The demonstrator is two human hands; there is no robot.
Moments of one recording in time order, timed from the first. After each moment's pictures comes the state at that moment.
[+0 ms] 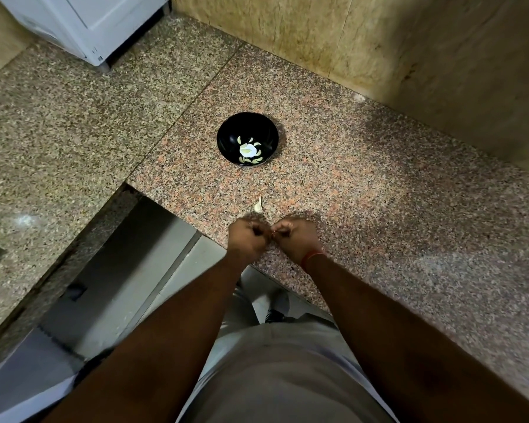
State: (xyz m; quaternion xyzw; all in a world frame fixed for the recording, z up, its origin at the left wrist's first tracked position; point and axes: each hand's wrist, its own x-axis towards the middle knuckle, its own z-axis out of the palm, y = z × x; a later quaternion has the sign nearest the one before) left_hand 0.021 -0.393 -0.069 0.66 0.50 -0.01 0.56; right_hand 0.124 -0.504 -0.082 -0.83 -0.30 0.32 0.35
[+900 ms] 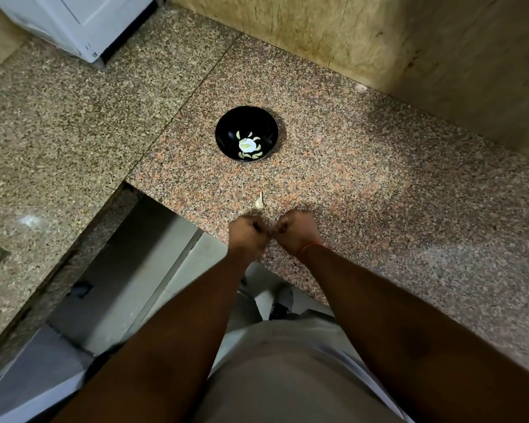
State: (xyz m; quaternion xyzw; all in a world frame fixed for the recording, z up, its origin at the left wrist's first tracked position) left_hand 0.020 -0.390 -0.080 0.71 0.49 -0.02 0.51; right_hand 0.127 -0.492 -0.073 -0.87 -0.35 0.26 0.23
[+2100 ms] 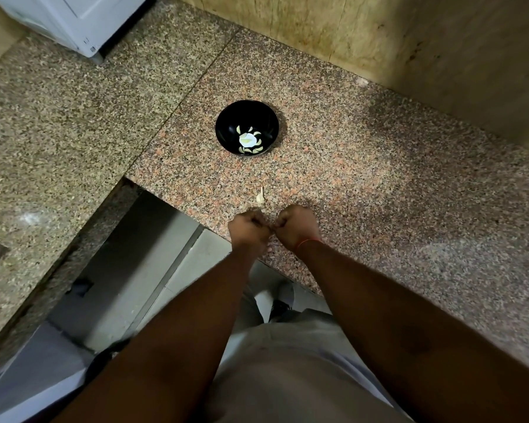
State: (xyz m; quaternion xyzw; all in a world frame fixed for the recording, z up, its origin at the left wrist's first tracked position) left_hand 0.022 -0.397 -0.107 0.60 0.57 0.05 0.55; right_hand 0.118 -0.488 -0.067 -0.89 -0.29 0.28 0.22
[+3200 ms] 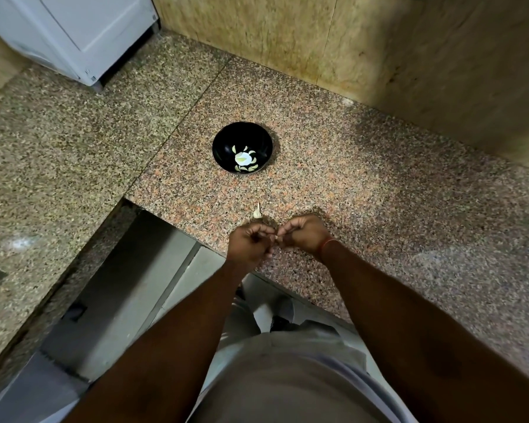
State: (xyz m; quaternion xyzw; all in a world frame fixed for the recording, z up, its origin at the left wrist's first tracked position) left_hand 0.008 -0.392 -0.075 0.63 0.40 0.05 0.66; right_hand 0.152 -0.511 -0.064 -0.75 -0.14 0.48 0.44
